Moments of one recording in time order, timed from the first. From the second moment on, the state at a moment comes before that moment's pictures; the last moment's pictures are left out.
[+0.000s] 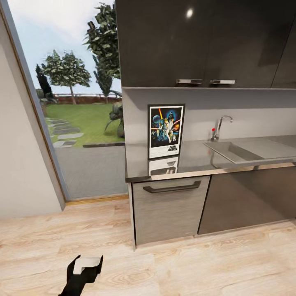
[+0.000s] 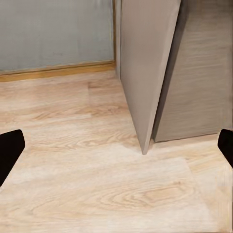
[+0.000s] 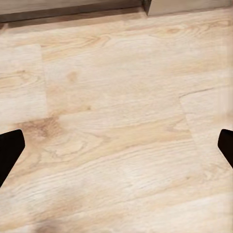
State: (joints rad) left arm 0.04 0.02 0.00 -1.22 0.00 -0.02 -0.01; right arm -0.08 -0.04 -0.04 -0.51 0.00 -0.21 -0.01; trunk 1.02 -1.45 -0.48
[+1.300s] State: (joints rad) left arm -0.71 0.10 0.07 -1.16 0.12 0.55 -1.16; right arm -0.08 -0.15 -0.04 -0.52 0.00 -0.27 0.24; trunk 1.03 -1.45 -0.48
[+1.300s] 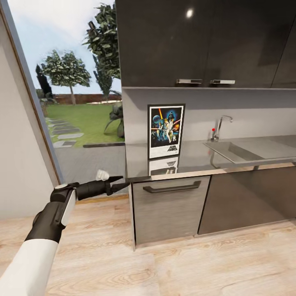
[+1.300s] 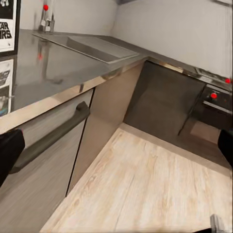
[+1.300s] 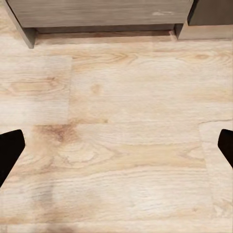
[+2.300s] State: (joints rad) left arm -0.71 0.10 0.07 -1.17 0.12 0.50 -1.34; right arm -0.08 -0.15 -0.04 -0.51 0.01 -0.28 0.25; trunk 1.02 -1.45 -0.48
